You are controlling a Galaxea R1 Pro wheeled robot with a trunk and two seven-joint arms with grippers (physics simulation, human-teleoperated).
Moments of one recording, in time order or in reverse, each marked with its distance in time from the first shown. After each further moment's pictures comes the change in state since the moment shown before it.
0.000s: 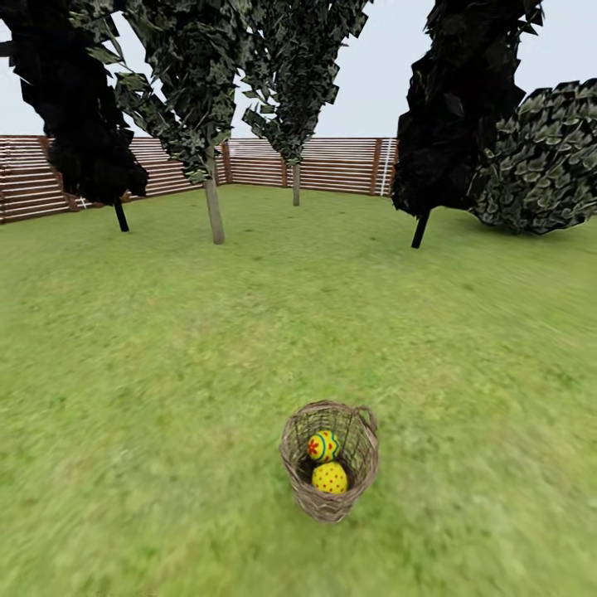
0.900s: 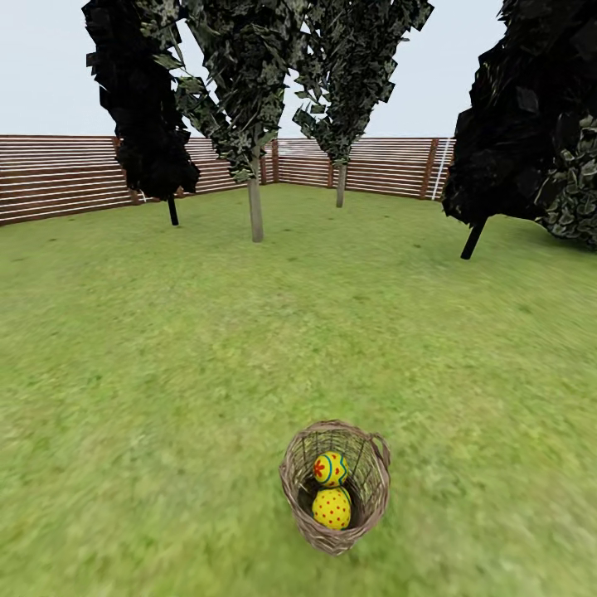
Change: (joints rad) left arm -0.001 0.027 0.001 0.039 -0.001 0.015 0.009; right arm 0.000 -0.006 0.004 -0.010 0.013 0.005 -0.005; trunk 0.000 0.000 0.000
